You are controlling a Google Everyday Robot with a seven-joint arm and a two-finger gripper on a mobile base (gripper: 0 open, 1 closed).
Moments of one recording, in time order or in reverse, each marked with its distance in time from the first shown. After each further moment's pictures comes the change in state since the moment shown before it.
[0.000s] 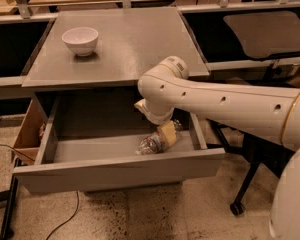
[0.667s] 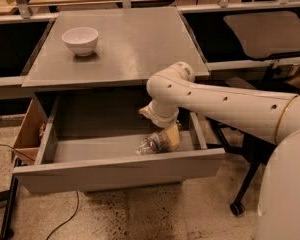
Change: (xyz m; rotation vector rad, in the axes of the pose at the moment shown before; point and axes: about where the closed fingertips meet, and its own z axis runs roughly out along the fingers) arm 0.008 0.017 0.032 -0.051 -0.083 0.003
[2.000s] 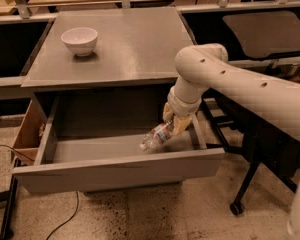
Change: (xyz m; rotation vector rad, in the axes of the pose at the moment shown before) arm 0.026 0.029 -0.061 -0.040 -0.131 0.182
